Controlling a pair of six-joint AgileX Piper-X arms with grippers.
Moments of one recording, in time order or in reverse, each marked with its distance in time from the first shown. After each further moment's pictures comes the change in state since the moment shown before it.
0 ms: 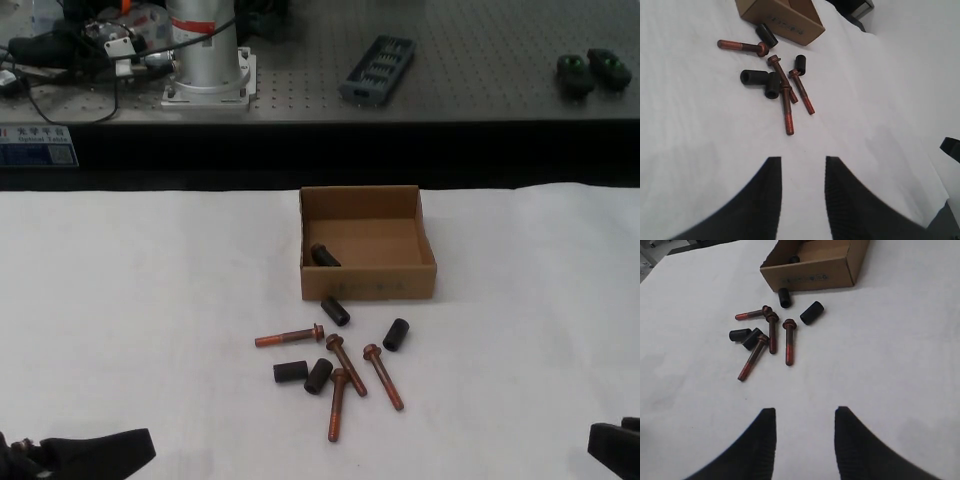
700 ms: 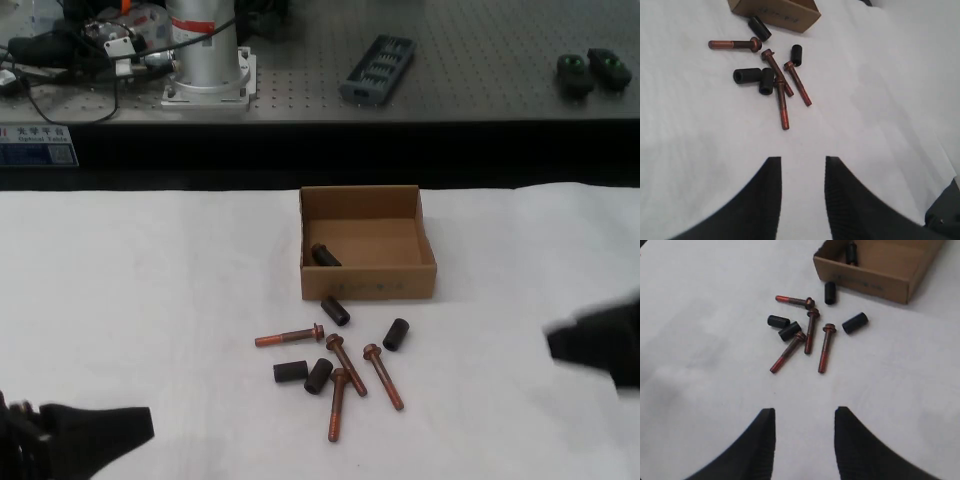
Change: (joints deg) left arm 0.0 0.0 -9.7 16.4 1.1 7.6; right arm 0.0 26.4 -27.2 14.2 -9.1 -19.4
